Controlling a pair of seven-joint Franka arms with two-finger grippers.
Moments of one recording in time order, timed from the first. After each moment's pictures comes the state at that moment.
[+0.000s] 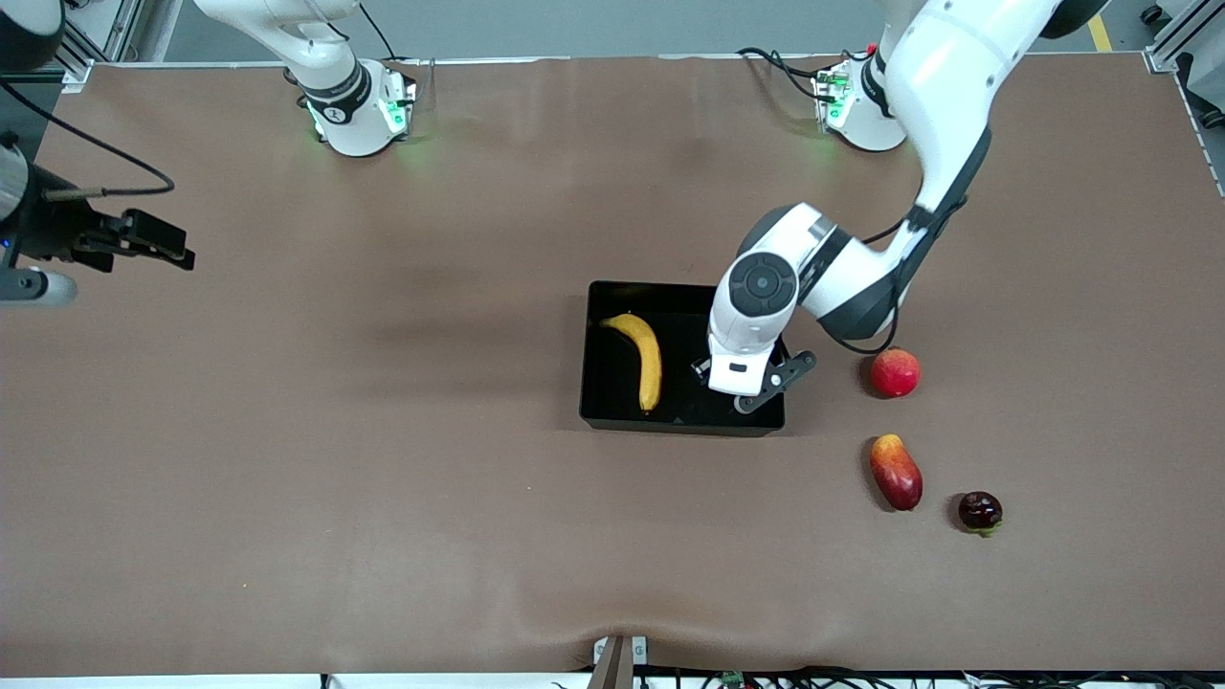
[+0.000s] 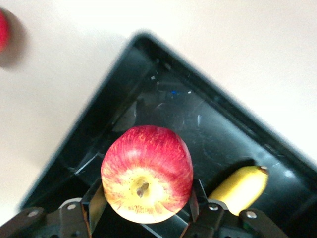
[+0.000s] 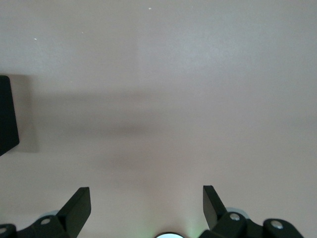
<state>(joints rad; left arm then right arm) -0.20 0.55 -0.46 -1.60 0.28 2.00 -1.33 0.03 0.10 -0.01 -1.46 0.04 1.42 0.03</state>
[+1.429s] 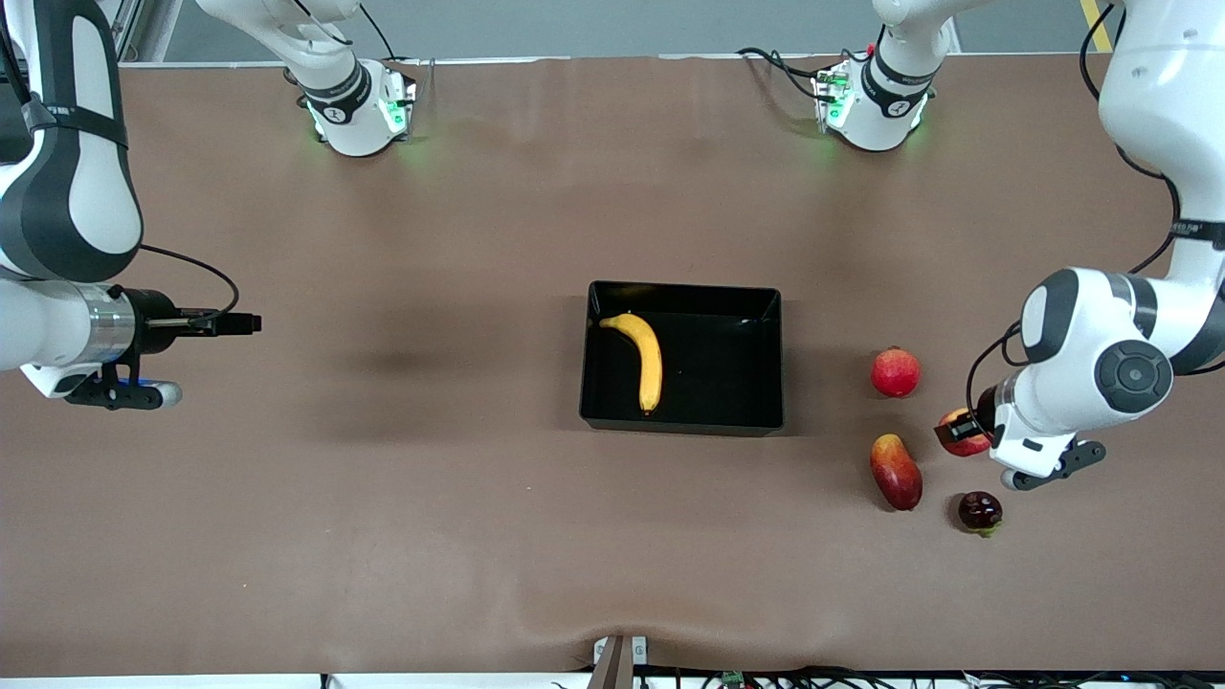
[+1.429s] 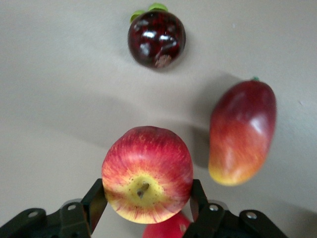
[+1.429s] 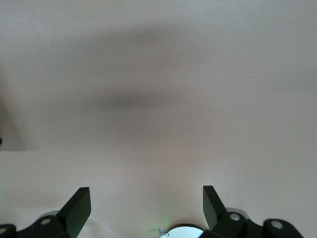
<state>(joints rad) 0.37 0.63 -0.44 -1.66 0.34 2.16 -0.55 -0.03 0.32 -0.02 -1.53 0.13 1.50 0.03</state>
